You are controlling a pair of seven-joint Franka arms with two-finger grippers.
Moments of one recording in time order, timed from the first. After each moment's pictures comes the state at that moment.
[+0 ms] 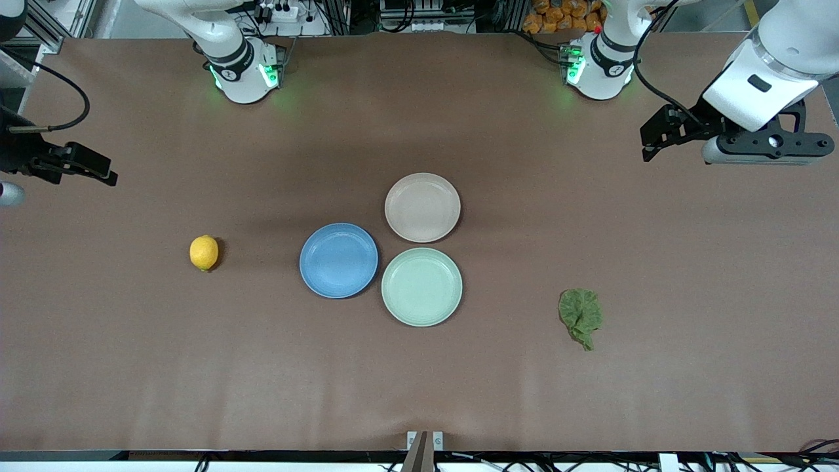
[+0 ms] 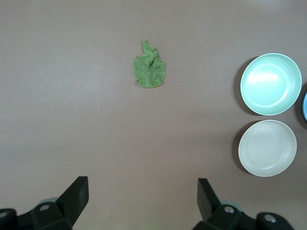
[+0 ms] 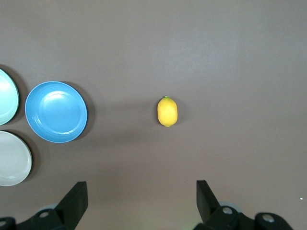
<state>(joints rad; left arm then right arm) -0.05 0.00 -0.21 -1.51 -0.01 1.54 -0.22 0.08 0.06 -0.09 -1.48 0.04 1.48 0.05</state>
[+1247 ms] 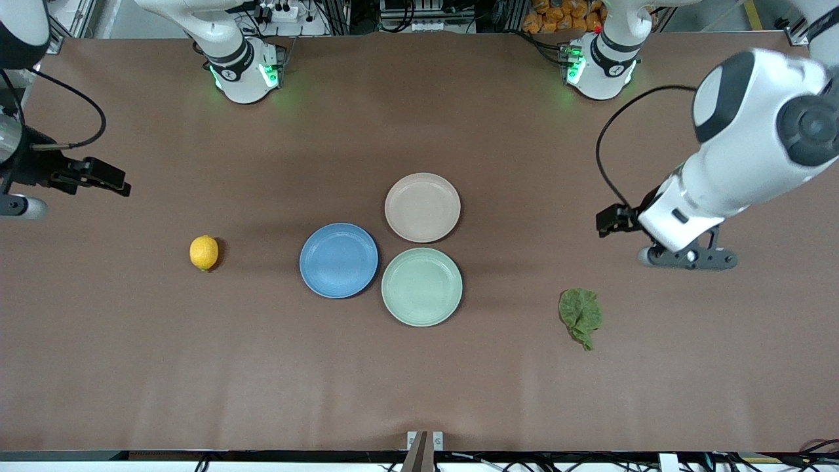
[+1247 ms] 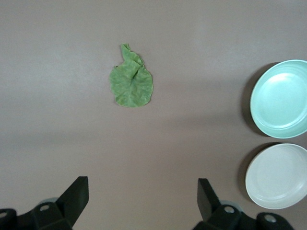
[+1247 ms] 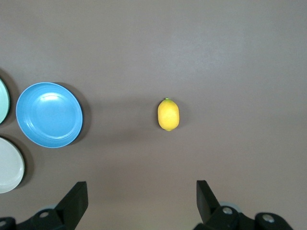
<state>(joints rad) -0.07 0.32 -0.21 -1.50 -0.01 1.77 -0.21 0.08 0.06 -0.09 -1.61 0.04 1.60 0.05</state>
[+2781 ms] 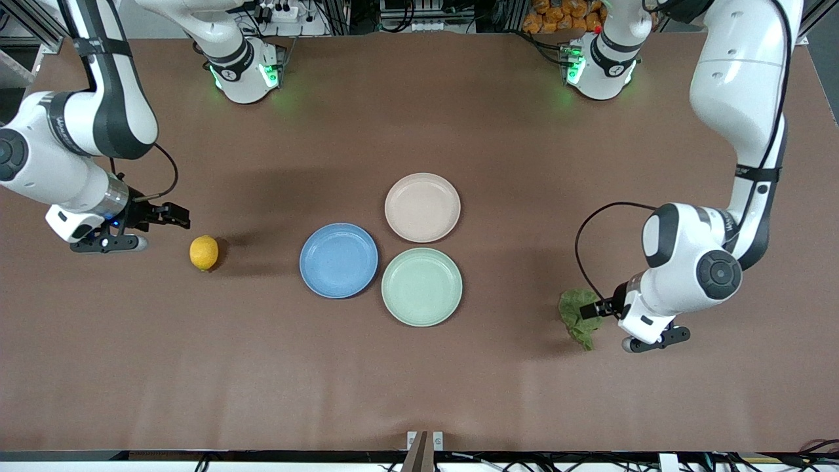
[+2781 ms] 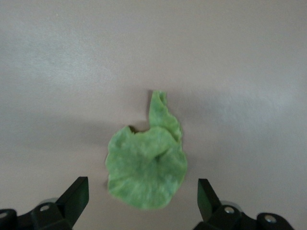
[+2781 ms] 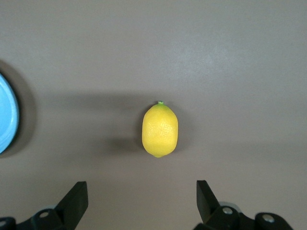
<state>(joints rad) -0.05 0.73 -0.14 -1.49 -0.01 2.26 -0.44 0.04 0.10 -0.09 -2.13 0.04 2.16 -0.13</state>
